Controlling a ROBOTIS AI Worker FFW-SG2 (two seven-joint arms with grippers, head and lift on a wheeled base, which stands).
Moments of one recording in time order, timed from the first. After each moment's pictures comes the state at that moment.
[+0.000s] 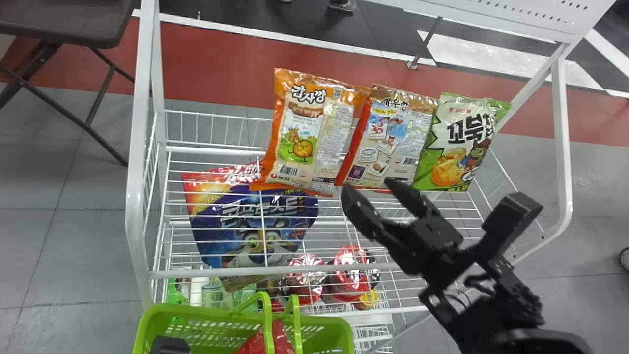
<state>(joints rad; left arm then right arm) 0.60 0.10 -0.36 -2.29 0.15 1.21 -0.97 0.54 0.00 -0.27 -2.30 -0.30 0.37 0.47</state>
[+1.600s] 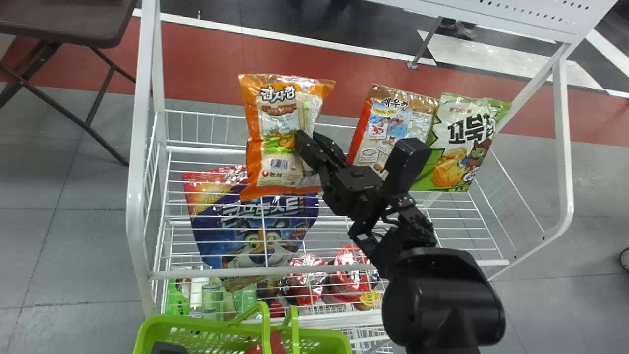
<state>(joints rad) 0.59 0.11 -0.36 -2.30 0.16 1.26 -0.98 0.22 0.00 -0.12 -1.95 -0.15 0.34 0.45</state>
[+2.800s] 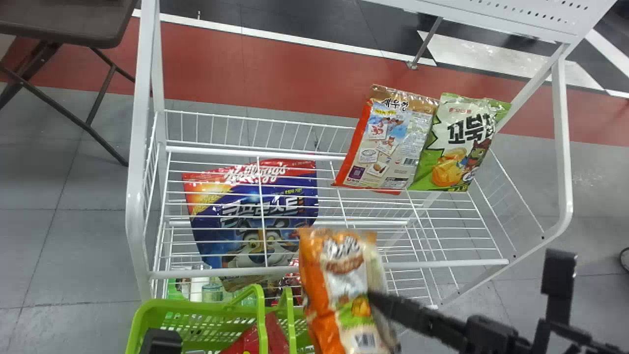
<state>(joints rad) 0.59 0.09 -0.34 -2.30 0.16 1.22 -0.97 0.66 0.00 -0.69 -2.57 -0.42 1.42 0.90</state>
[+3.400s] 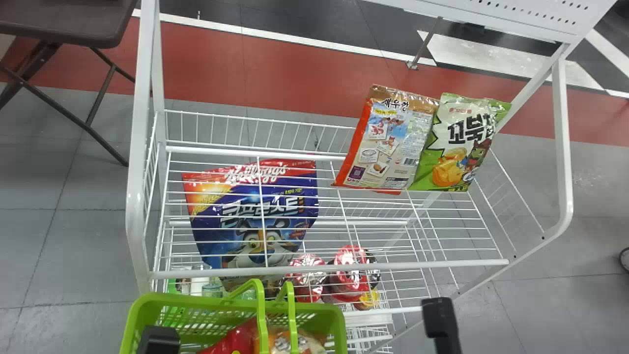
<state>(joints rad) 0.60 0.09 -0.34 -2.32 0.15 1.20 -0.97 0.68 -0.11 -0.27 -2.34 -0.09 1.34 0.79</state>
